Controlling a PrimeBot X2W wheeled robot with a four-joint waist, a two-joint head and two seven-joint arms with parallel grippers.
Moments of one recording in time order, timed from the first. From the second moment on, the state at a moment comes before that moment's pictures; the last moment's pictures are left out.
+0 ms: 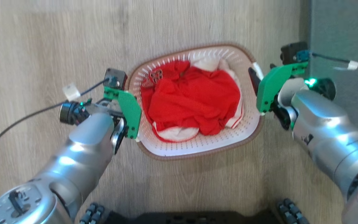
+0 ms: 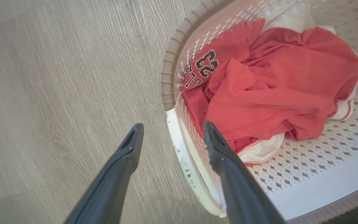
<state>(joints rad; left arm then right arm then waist) -0.95 0.04 -1.29 1.21 -1.06 0.07 -0.02 -1.06 -0.15 1.23 1.21 1.25 0.12 -0.16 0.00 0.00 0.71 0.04</state>
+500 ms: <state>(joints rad) -0.83 0.04 -1.26 1.24 -1.08 0.06 -0.24 -0.90 -0.17 1.12 1.08 1.29 0.12 -0.25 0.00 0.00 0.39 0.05</state>
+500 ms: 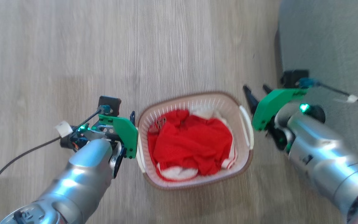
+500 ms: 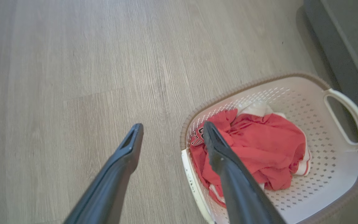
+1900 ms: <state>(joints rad) -0.01 0.05 -0.27 0.05 -0.19 0.16 -0.26 -0.06 -0.06 0.08 0.10 0.31 0.12 -0.25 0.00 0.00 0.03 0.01</state>
